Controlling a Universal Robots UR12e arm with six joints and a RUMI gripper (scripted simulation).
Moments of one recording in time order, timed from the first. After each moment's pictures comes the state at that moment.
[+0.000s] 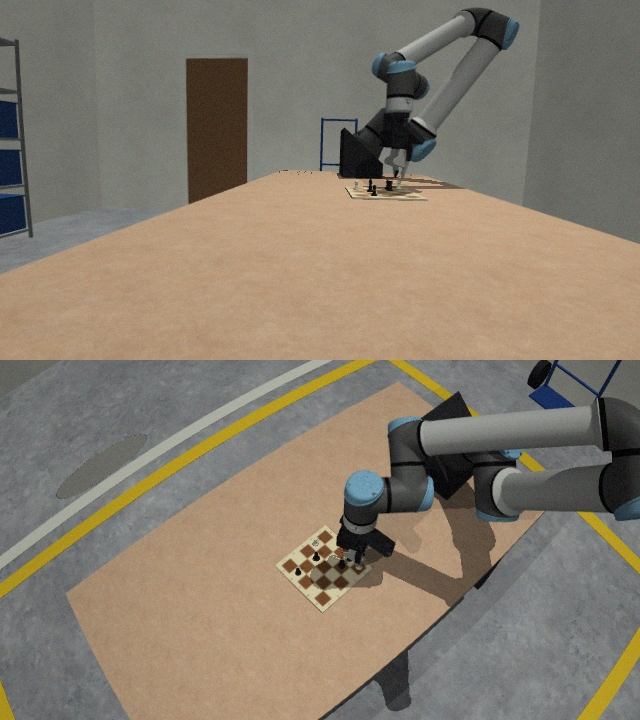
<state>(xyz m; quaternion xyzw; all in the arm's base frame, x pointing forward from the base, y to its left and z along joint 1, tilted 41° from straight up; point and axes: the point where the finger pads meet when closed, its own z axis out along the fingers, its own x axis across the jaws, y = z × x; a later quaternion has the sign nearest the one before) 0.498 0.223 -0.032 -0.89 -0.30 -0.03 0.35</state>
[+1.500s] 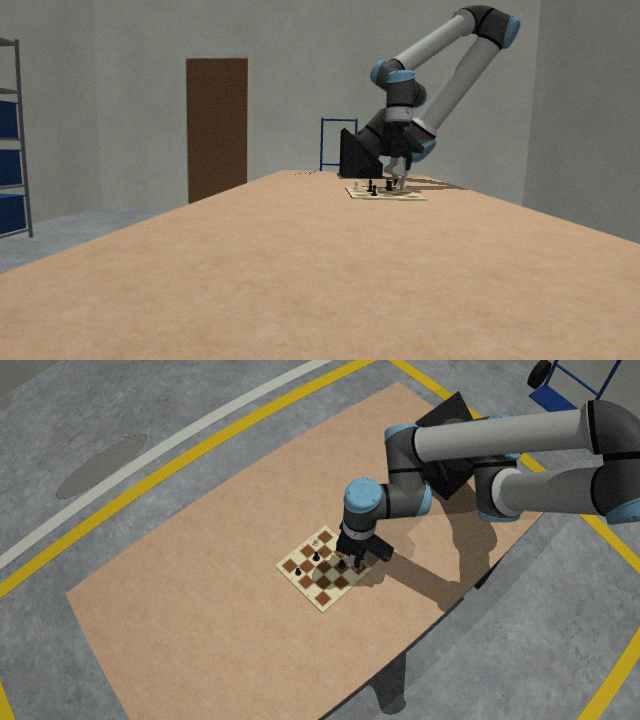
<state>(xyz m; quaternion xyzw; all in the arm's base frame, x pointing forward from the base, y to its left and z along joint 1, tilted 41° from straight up) 0.493 0.243 -0.055 -0.89 -0.30 -0.03 0.35</state>
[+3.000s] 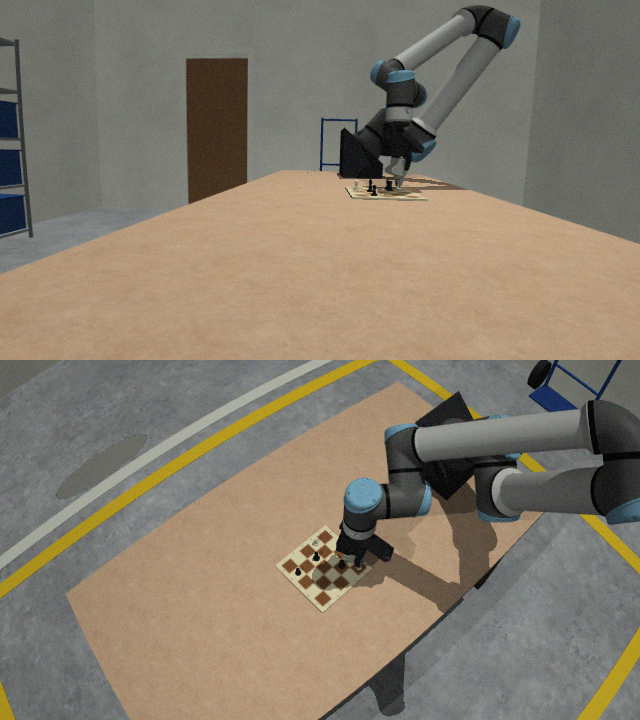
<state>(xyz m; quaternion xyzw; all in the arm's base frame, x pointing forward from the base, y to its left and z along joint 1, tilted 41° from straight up) 0.493 0.243 -0.055 -0.89 -0.30 -0.03 0.35</state>
